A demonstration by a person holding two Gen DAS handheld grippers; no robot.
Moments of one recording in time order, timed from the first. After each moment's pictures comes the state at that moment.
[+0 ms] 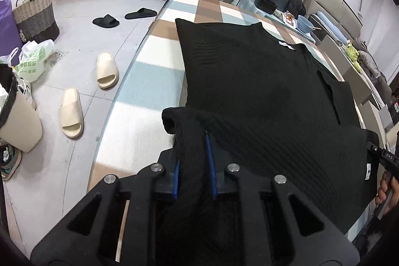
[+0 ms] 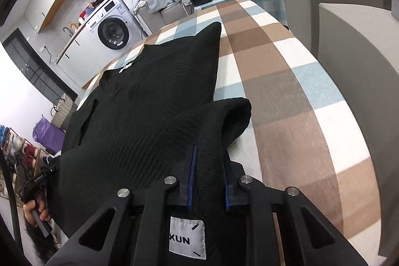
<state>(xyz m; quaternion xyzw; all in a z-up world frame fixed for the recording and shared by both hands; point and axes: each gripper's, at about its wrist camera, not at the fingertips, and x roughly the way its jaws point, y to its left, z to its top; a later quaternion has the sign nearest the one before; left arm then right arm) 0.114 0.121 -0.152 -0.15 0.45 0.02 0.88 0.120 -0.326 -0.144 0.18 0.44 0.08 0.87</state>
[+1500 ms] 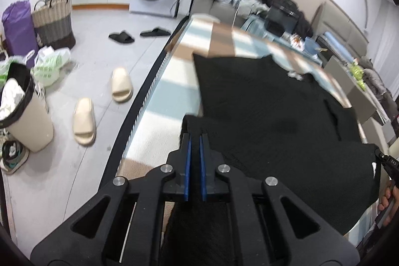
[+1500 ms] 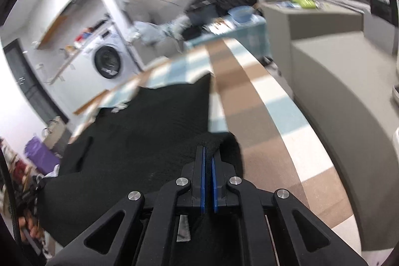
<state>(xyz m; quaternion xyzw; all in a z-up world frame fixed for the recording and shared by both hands) 0.058 0.135 -0.115 -0.16 0.40 0.07 0.90 0.102 -0.339 -0.120 0.19 0.37 0.01 0.91</state>
